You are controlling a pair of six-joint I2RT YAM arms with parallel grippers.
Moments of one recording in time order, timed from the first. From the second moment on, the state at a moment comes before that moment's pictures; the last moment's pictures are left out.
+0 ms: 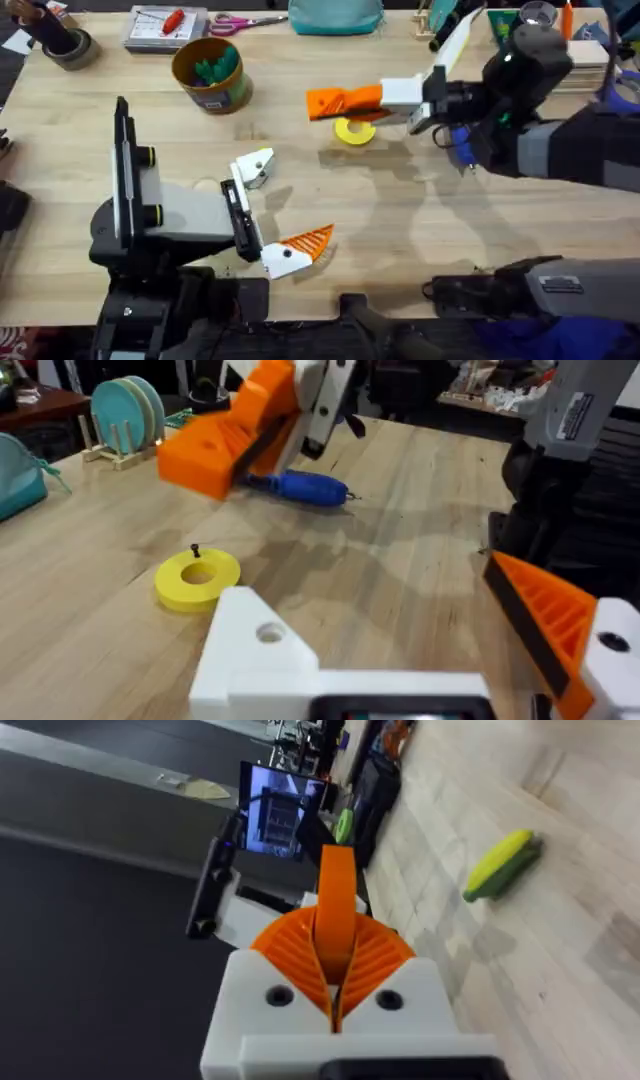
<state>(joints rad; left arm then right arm) -0.04 0.01 0.01 -0.13 1.18 0.03 0.22 1.52 0.54 0.95 -1.32 1.23</state>
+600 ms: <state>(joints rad) -0.04 0.01 0.01 -0.13 1.18 0.03 0.30 1.56 0.42 1.03 -1.32 1.19</state>
